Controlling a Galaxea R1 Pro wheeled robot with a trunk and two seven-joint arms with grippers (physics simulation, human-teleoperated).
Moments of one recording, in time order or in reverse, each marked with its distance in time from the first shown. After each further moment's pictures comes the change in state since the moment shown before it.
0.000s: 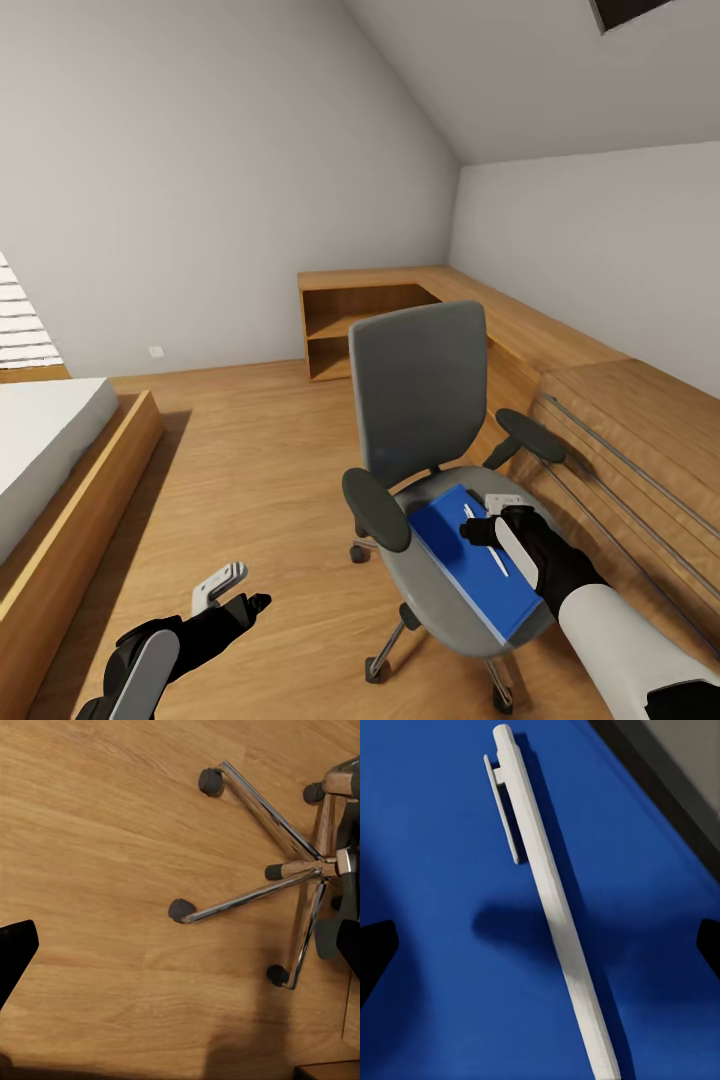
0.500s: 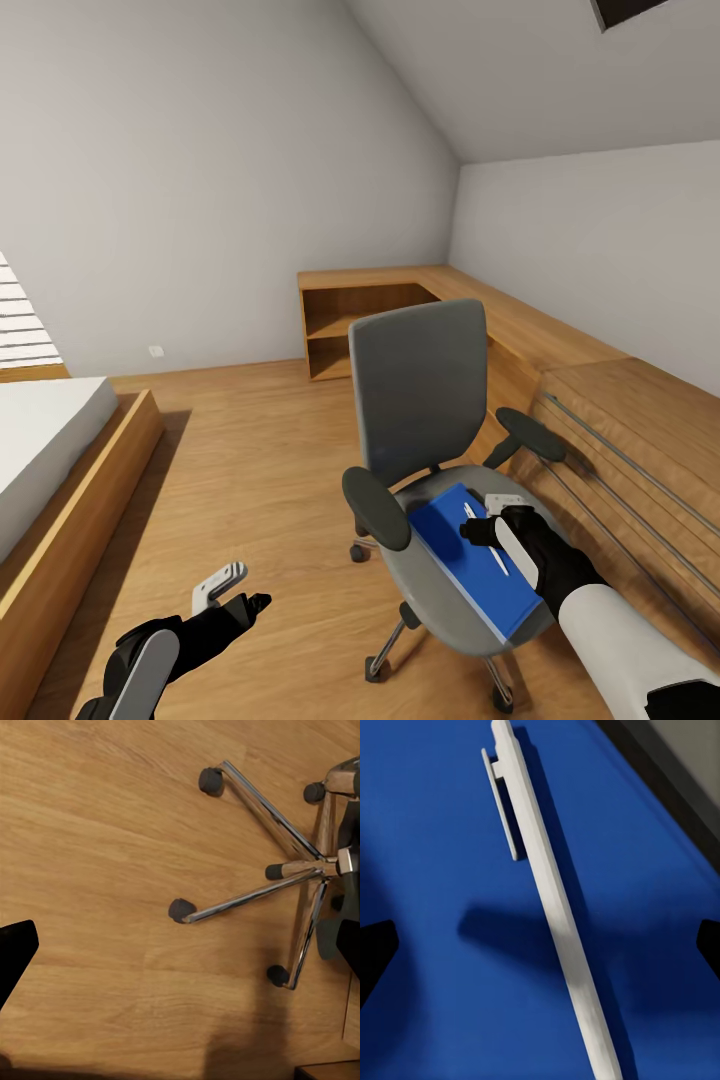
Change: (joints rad) left arm 0.000 0.000 0.000 0.000 0.001 0.000 -0.001; right arm 0.000 0.000 0.000 0.000 0.000 0.000 0.000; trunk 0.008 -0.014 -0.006
